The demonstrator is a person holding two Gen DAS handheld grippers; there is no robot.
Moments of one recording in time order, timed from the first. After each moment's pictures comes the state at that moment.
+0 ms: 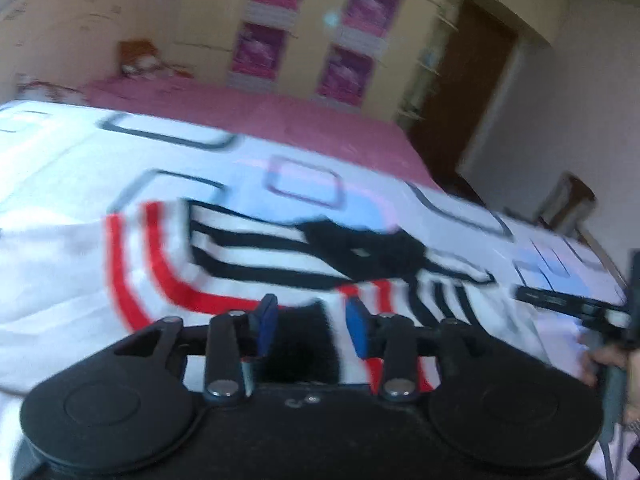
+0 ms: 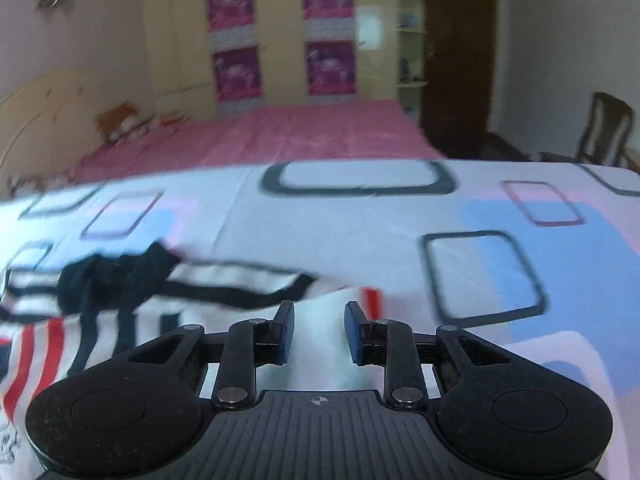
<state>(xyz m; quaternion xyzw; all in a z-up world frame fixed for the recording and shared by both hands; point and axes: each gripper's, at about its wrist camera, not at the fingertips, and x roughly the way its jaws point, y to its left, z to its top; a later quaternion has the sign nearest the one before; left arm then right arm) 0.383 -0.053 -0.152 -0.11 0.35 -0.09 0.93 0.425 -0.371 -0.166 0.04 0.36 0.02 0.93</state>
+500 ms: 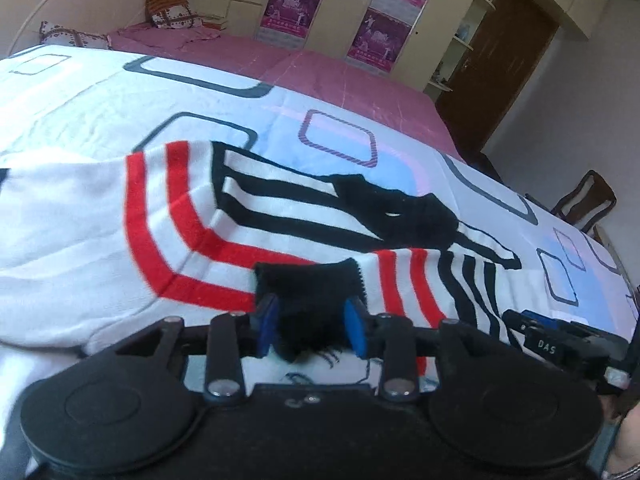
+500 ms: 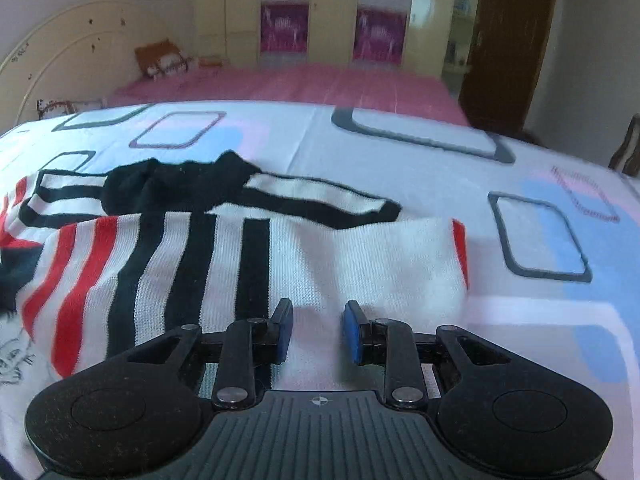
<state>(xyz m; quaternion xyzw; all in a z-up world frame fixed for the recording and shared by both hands) 0.382 -0.034 -0.162 -0.15 0.41 -0.05 0.90 0.393 -0.316 -0.176 -0.02 0.38 0.05 0.92</state>
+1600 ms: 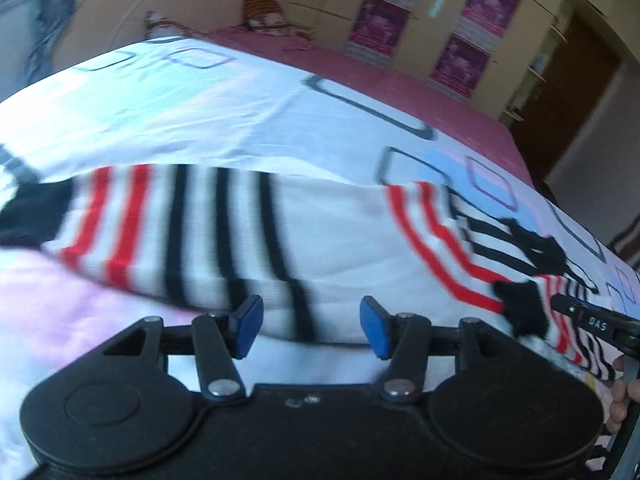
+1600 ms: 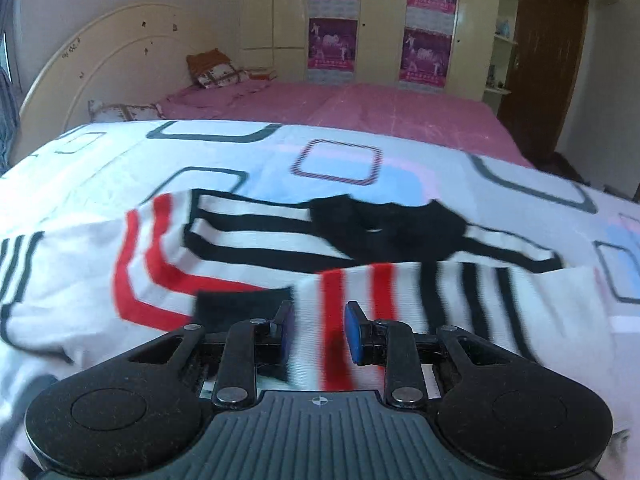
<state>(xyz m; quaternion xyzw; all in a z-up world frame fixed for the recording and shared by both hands) 0.312 0.169 -0.148 -0.17 0.41 0.06 0.90 0.374 -0.125 -0.142 -0.02 0.37 0.09 0.92</state>
